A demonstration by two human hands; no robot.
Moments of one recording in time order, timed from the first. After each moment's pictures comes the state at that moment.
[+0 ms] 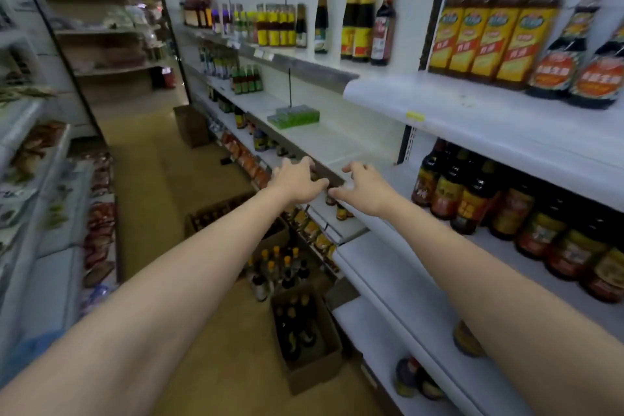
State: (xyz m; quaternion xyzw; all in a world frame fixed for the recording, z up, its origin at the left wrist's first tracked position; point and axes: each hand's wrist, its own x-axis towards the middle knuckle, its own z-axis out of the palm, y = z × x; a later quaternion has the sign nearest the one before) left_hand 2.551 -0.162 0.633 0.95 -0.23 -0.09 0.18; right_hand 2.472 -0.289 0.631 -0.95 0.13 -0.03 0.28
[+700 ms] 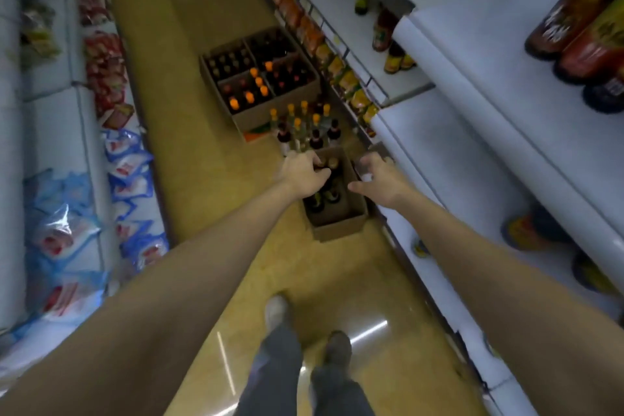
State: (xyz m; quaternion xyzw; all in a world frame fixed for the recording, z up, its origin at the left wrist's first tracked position) left_hand 2.574 -0.129 0.348 0.94 -0.12 -0.26 0.16; right_hand 2.505 -0.283 0.356 -0.90 0.19 0.20 0.34
